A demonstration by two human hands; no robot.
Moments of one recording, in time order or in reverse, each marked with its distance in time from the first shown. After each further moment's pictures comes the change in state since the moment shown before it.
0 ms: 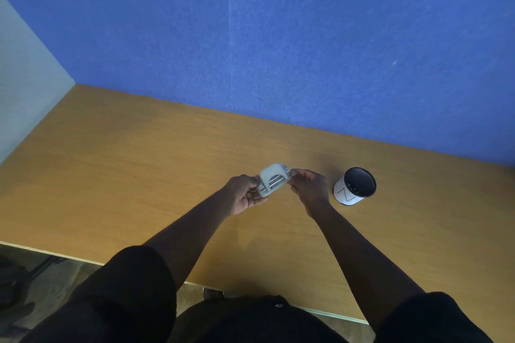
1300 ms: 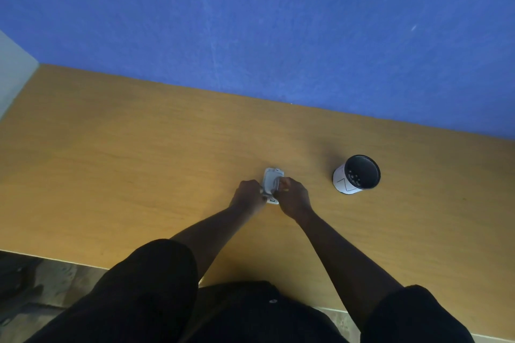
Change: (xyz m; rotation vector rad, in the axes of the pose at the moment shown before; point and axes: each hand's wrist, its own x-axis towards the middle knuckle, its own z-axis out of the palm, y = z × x) left_hand 0.072 -0.053 0.023 1.291 0.214 0.320; right_hand 0.028 0.049 0.010 -0.642 -0.169 0.015
